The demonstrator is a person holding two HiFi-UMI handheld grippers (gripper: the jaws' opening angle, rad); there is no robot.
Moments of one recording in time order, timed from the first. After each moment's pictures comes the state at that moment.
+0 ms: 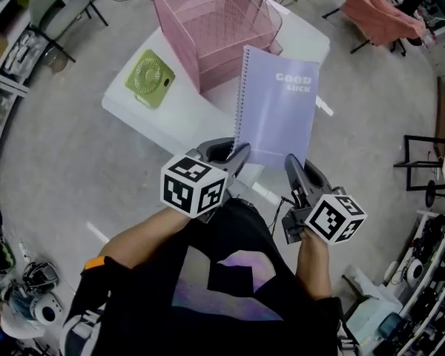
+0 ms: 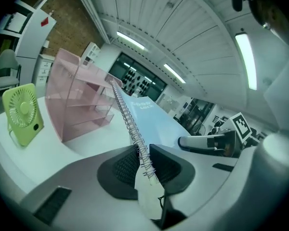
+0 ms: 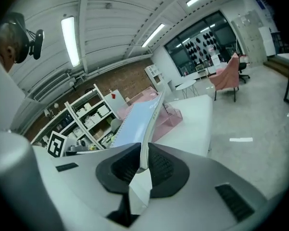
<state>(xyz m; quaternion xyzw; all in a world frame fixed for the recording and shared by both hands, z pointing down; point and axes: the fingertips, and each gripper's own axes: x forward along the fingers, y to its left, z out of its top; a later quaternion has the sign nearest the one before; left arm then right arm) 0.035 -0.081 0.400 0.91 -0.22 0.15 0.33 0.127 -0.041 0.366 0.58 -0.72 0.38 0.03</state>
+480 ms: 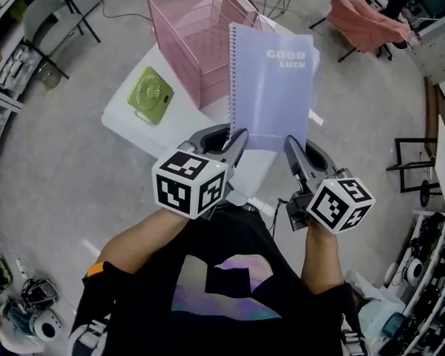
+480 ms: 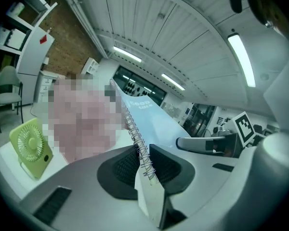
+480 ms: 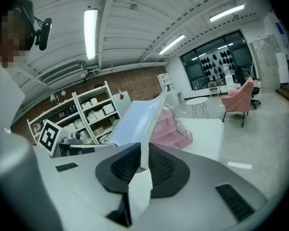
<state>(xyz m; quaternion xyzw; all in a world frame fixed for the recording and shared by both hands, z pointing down) 0.038 -0.121 0.331 0.92 -0.26 0.10 0.27 0.128 -0.086 0.303 0.58 -0.76 0.27 0.06</state>
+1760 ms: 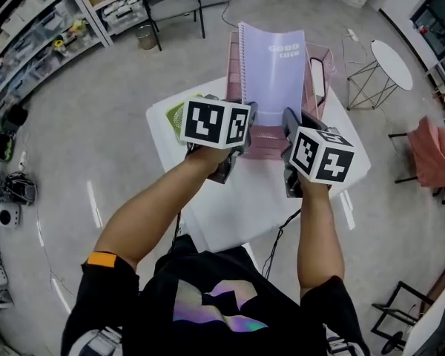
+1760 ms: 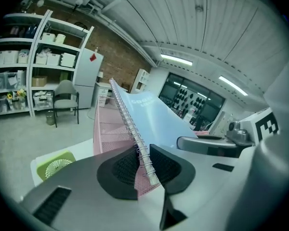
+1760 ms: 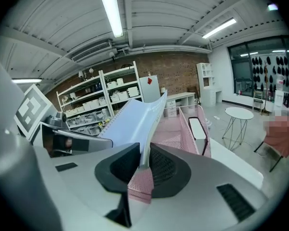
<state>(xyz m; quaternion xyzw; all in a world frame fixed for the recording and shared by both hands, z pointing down) 0.009 -0.353 0.328 0.76 -0.55 0.12 0.33 0.092 -0.371 0.308 0.41 -0.87 0.20 0.19</state>
